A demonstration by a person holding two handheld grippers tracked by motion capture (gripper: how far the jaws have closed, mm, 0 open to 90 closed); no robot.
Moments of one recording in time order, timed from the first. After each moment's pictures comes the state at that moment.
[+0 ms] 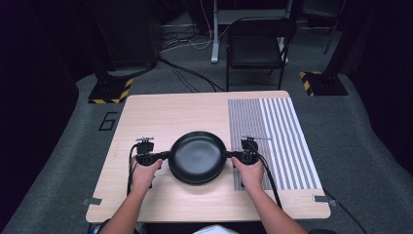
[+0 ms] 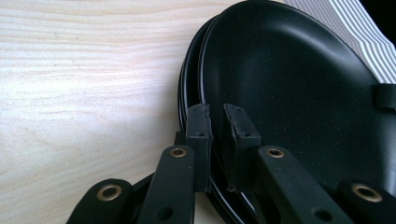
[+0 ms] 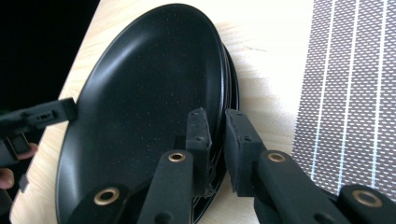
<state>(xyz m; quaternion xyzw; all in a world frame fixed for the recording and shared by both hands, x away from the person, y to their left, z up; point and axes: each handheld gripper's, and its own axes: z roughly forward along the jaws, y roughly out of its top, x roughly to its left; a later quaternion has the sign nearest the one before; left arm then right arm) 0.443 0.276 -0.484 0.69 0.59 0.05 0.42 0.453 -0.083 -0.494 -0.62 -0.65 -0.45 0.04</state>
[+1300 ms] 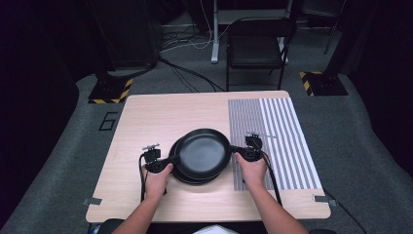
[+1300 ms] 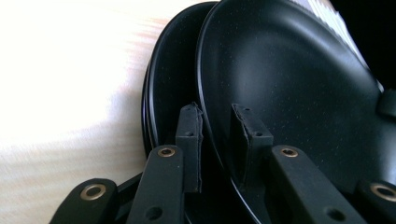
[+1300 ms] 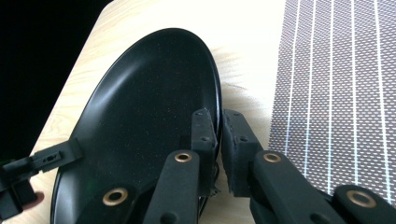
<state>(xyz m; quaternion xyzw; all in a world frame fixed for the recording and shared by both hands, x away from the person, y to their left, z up) 0.422 0.247 -0.507 0.61 0.64 0.06 0.46 0.456 -0.091 -0.483 -0.63 -0.63 -0.46 -0.02</state>
